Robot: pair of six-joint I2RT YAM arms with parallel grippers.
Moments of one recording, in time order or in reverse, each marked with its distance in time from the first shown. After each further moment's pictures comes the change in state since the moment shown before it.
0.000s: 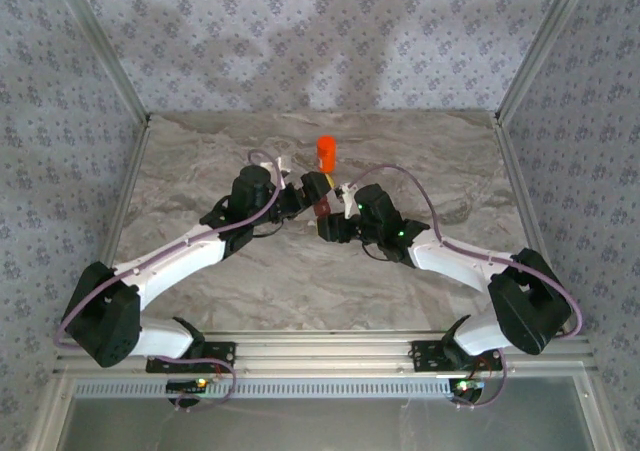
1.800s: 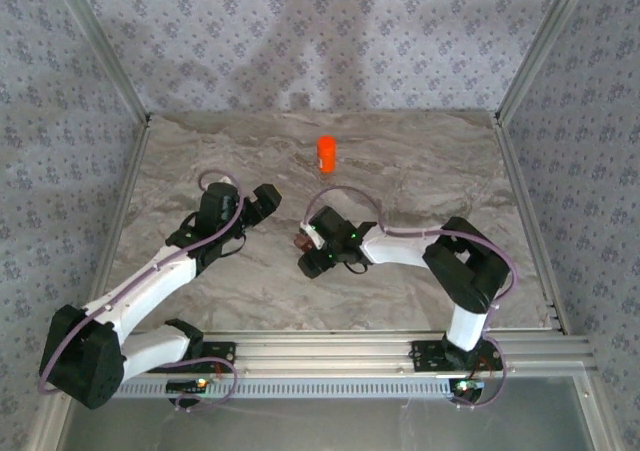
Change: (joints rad) left arm 0.180 -0.229 -0.180 -0.287 -0.306 0.092; right arm 0.165 0.354 0.179 -0.275 0.179 -0.289
